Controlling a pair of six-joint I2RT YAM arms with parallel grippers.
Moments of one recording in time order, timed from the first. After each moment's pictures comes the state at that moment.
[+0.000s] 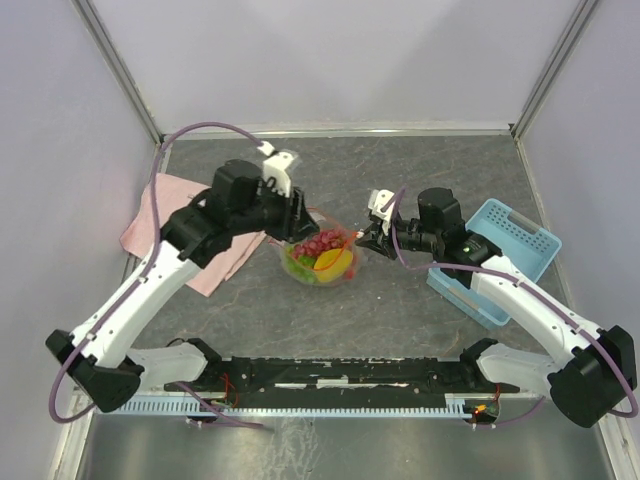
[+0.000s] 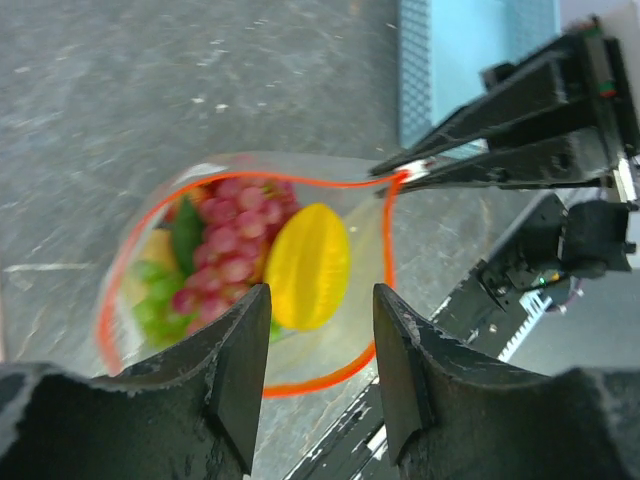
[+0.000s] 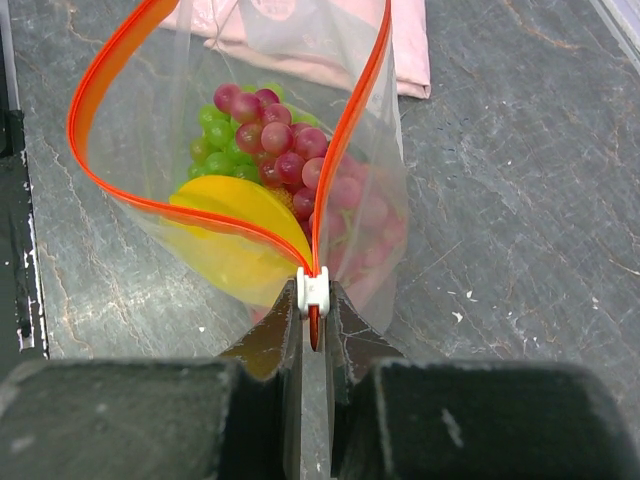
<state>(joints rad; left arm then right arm) -0.61 1.16 1.35 -0.73 0.24 -0.26 0.56 1.13 0.88 -0.18 -0.60 -0.37</state>
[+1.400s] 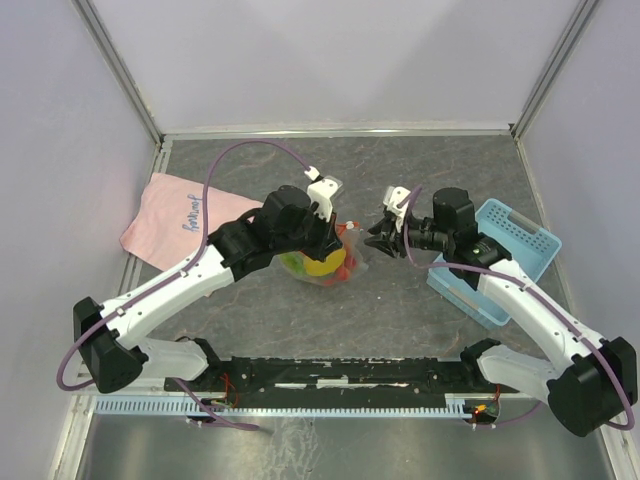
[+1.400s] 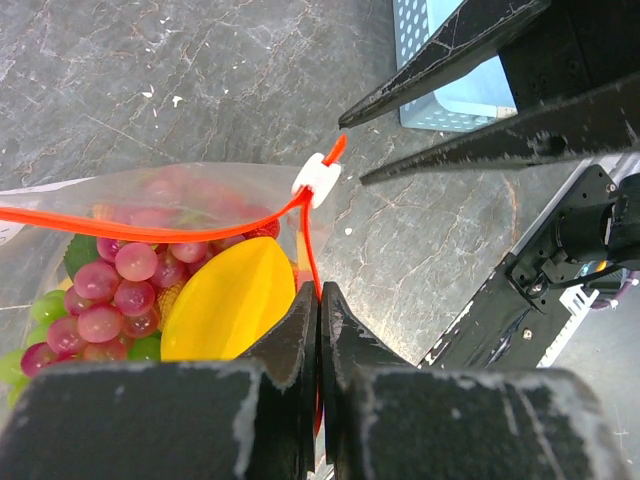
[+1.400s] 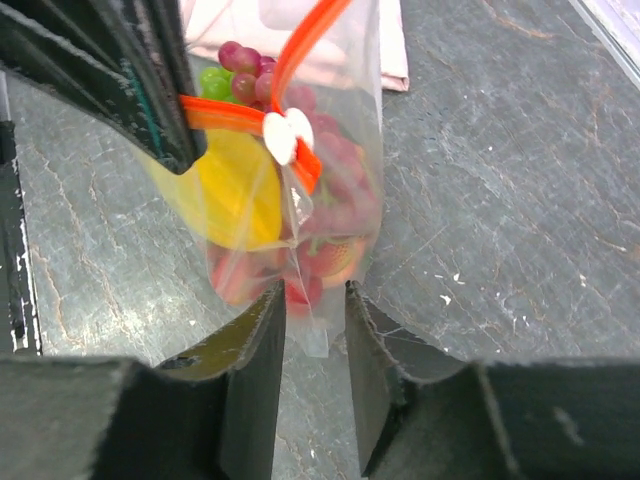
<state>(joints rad) -0.88 1.27 1.20 -0.49 0.08 -0.27 0.47 1.09 0.84 -0.16 -0.66 -0.35</state>
